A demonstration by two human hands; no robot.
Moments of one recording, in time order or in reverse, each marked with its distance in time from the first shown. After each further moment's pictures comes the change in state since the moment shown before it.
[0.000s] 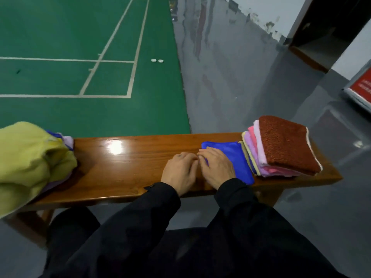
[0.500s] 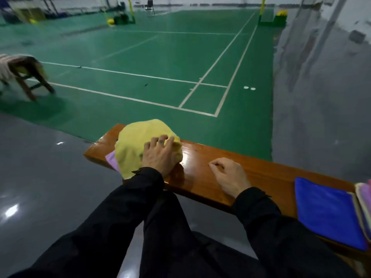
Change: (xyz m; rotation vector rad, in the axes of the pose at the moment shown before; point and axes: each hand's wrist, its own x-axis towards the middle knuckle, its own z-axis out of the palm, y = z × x) left_hand -0.118 -0.178 -0.227 0.826 0.352 -0.498; right_hand 0.013 -0.215 0.045 0.315 -0.269 -0.330
